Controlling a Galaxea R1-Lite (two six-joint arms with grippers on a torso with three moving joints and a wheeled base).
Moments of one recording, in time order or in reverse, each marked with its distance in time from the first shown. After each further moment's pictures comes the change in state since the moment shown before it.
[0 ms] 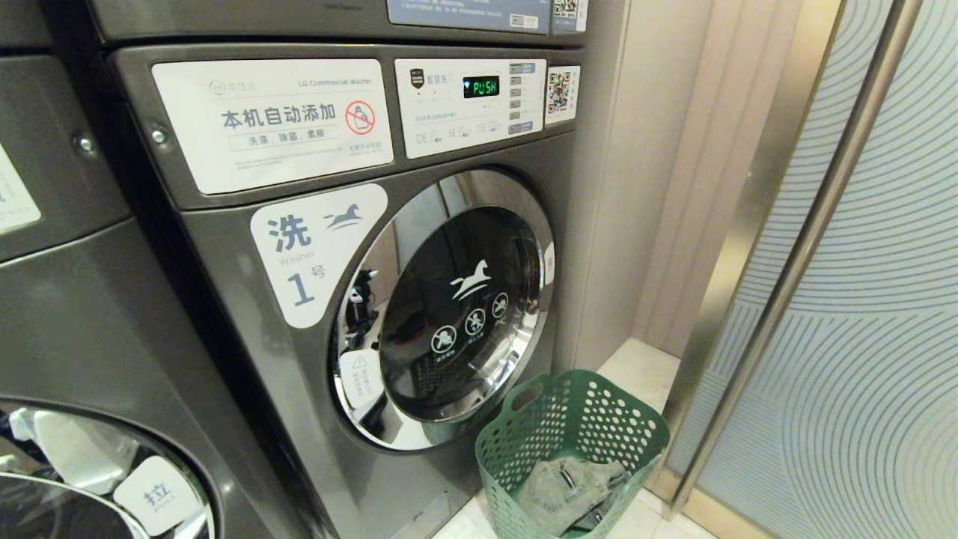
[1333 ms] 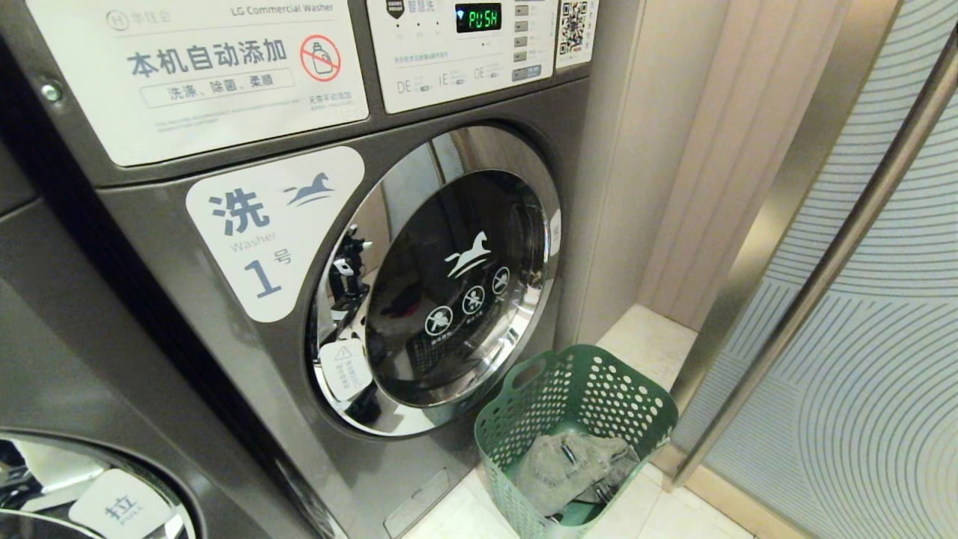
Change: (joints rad) left arm 0.000 0.000 0.000 0.000 0.000 0.000; right arm 0.000 0.000 0.000 0.000 -0.001 -0.004
